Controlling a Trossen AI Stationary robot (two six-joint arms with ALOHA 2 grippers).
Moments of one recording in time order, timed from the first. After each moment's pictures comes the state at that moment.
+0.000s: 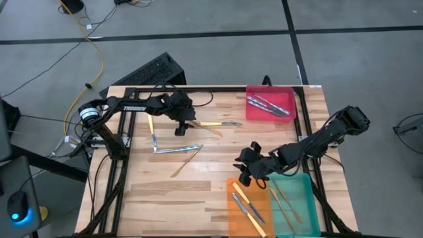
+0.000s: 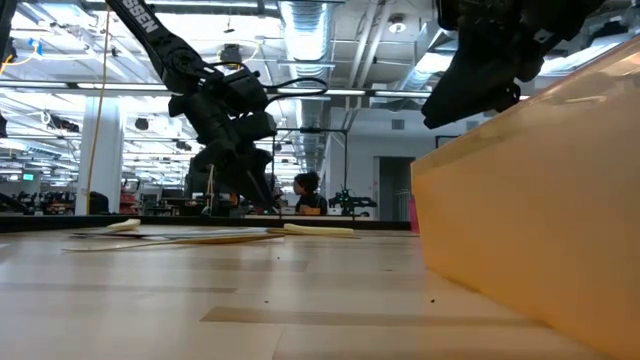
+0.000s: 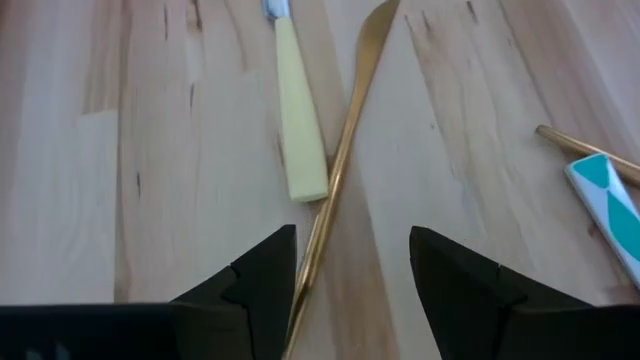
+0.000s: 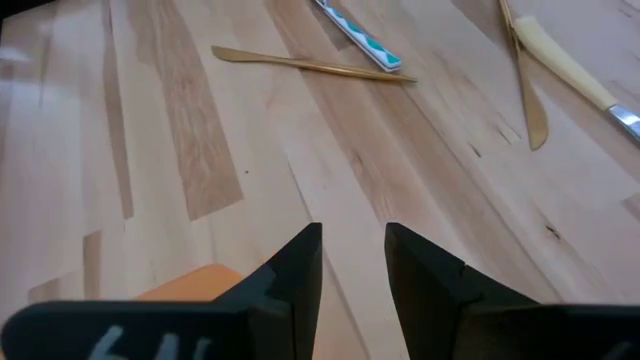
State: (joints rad) left arm 0.56 1.64 0.87 -0.21 0.34 0.65; right arm 0.43 1.43 0.86 -0.23 0.50 0.70
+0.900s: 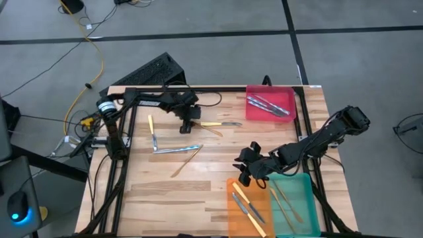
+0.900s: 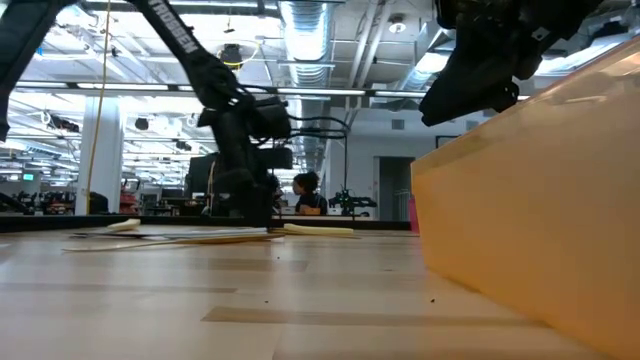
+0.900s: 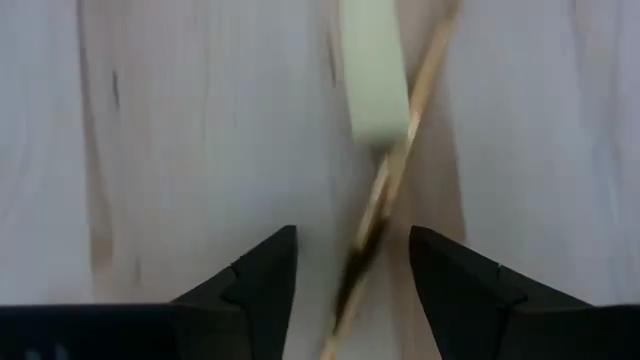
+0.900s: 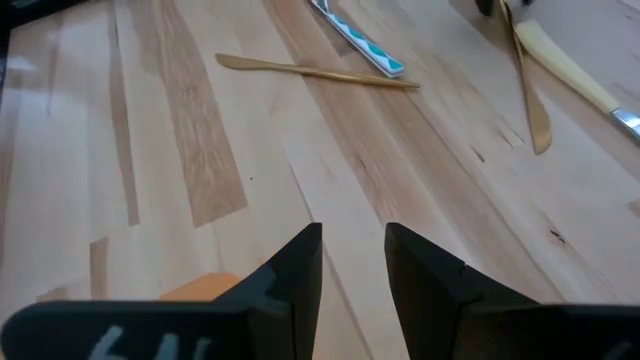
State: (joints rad) left arm 0.55 1.87 1.07 -0.40 0.20 0.62; right arm 0.43 1.43 0.86 -0.21 0.50 0.70
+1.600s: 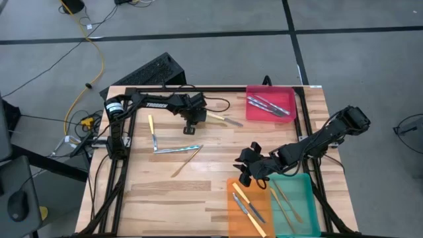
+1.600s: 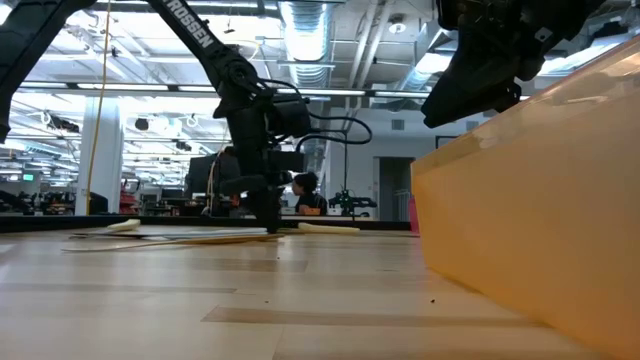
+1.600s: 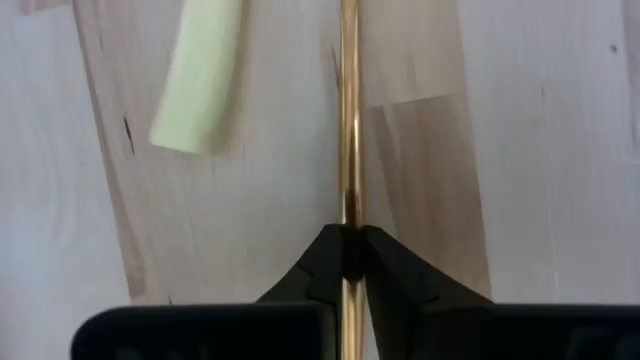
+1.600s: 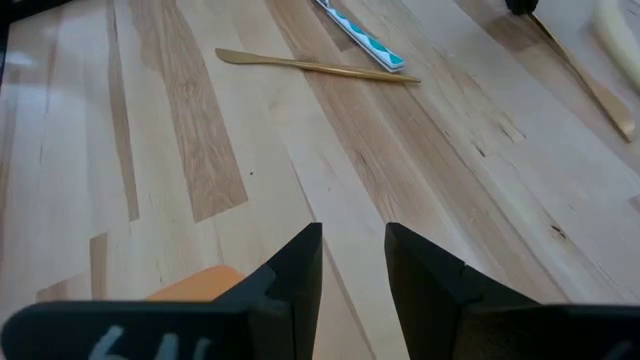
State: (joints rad) left arm 0.45 1.98 1.19 -0.53 0.05 0.61; right arm 0.43 1.43 0.86 -0.22 0.49 0.71
